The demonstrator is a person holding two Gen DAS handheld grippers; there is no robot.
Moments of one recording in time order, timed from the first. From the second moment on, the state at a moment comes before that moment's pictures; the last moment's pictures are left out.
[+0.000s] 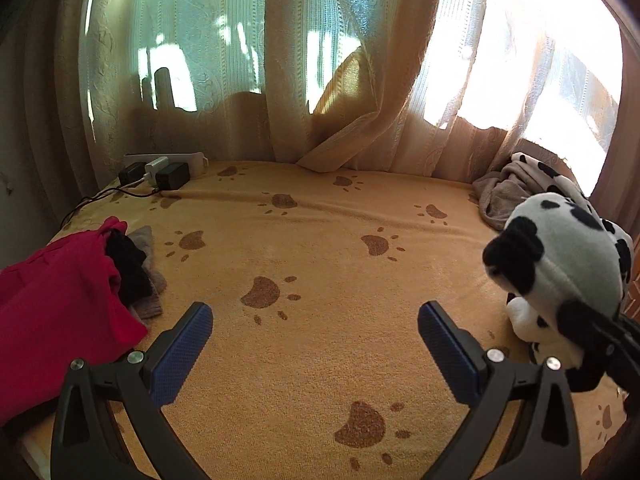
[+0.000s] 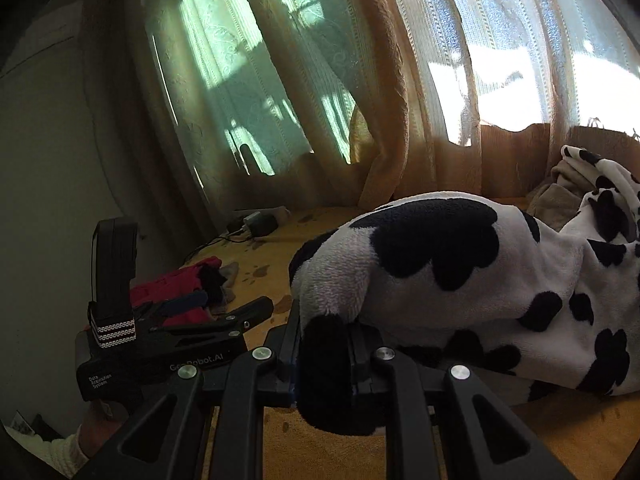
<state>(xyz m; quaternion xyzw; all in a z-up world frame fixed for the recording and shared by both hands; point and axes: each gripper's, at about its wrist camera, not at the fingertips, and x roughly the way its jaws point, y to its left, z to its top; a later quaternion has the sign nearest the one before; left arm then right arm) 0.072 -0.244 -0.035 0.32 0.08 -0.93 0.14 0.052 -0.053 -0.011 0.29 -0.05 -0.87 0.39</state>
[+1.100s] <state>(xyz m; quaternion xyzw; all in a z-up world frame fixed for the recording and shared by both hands) 0.050 -0.202 -0.073 0.37 -0.01 -0.92 0.15 0.001 0.154 -0.045 0.30 -0.14 -0.94 0.06</state>
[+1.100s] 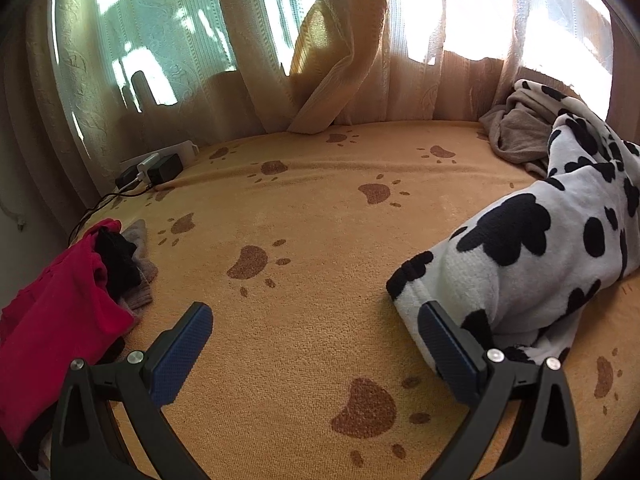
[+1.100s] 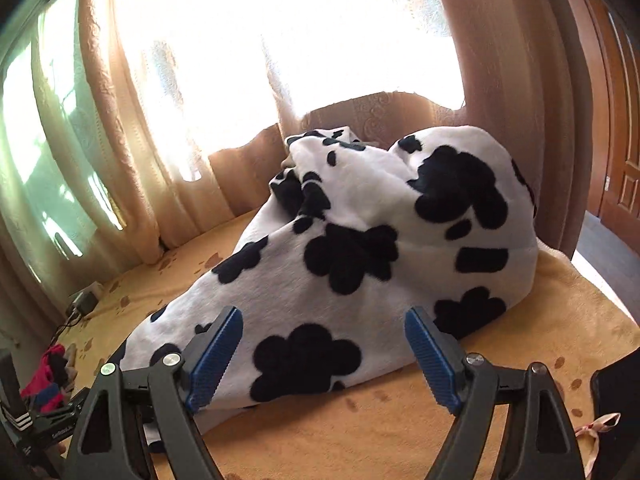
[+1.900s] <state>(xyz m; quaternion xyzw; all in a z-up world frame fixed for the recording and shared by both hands) 0.041 -0.221 -0.075 0.37 0.03 -0.92 0.14 -0.086 0.192 -0.071 0.30 -0.17 -0.94 0.07</state>
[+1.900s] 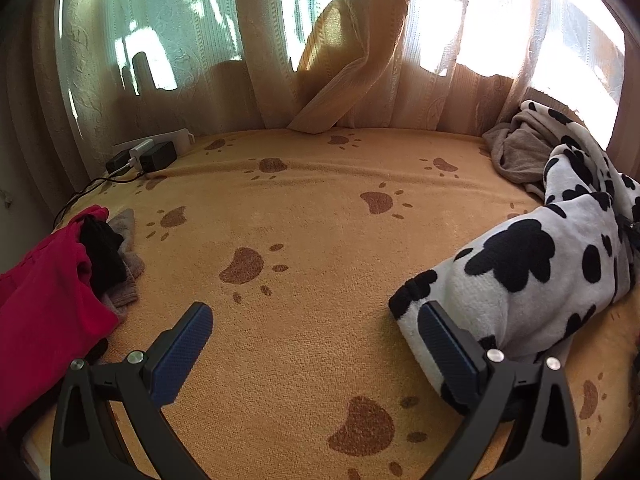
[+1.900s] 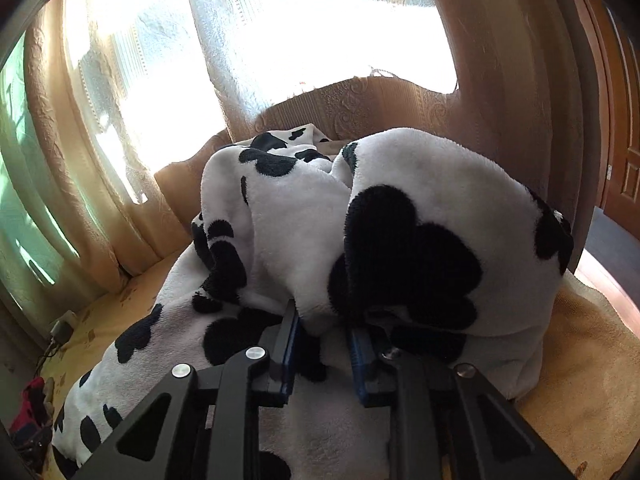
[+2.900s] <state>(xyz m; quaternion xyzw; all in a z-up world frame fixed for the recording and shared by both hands) 0.057 -0.206 -0.063 0.36 0.04 -0.93 0.09 -0.030 0.246 -0.033 0.24 -0.14 -0.96 -0.01</state>
